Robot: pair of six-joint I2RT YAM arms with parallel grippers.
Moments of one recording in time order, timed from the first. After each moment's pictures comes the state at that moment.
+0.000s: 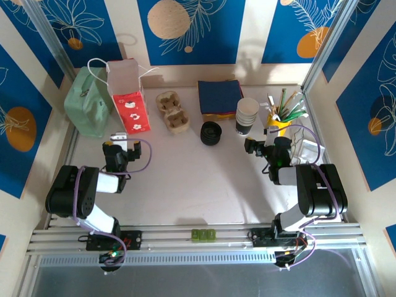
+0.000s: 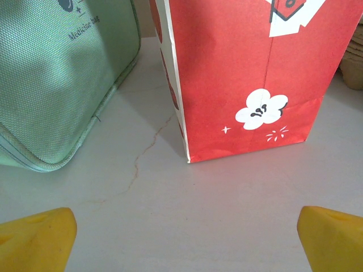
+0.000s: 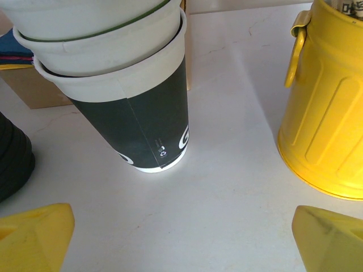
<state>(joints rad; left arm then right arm) -0.09 1.56 0.33 0.90 -0.20 0.03 0.00 1.52 0.40 0.71 -0.17 0.08</state>
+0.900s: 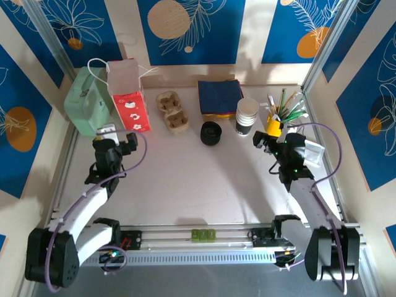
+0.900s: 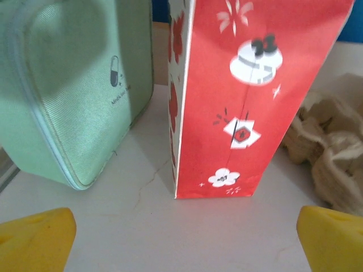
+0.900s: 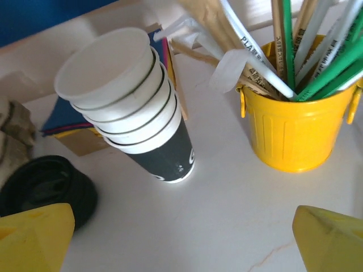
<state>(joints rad) -0.18 0.96 0.52 0.14 -0.30 -0.22 0.00 0.95 0.54 -0.02 -0.10 0.34</state>
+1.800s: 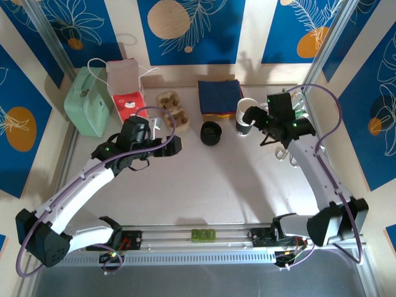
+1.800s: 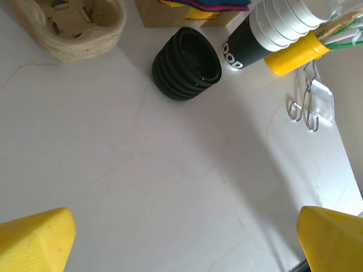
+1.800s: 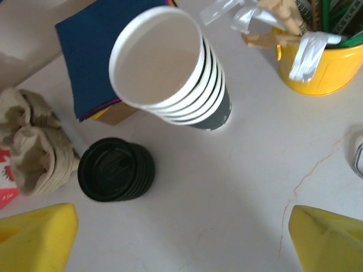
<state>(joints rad) -0.56 1.16 1.06 -0.59 0.19 -0.57 0.22 1.31 1.30 -0.82 0.07 0.66</state>
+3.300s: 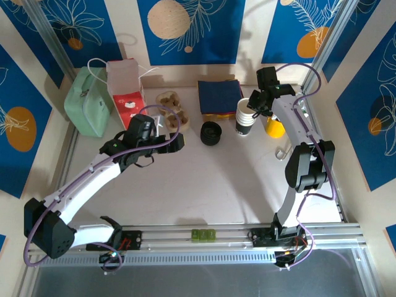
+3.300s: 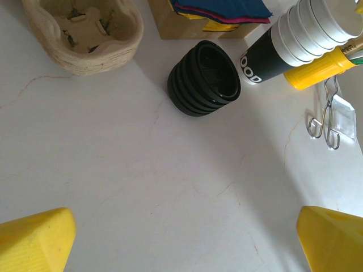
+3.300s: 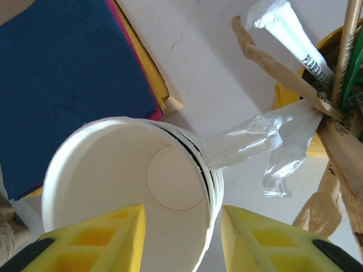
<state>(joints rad) -0.57 1.23 1.06 -0.53 0.13 -0.57 0.15 1.82 1.74 -0.91 0.11 0.60</state>
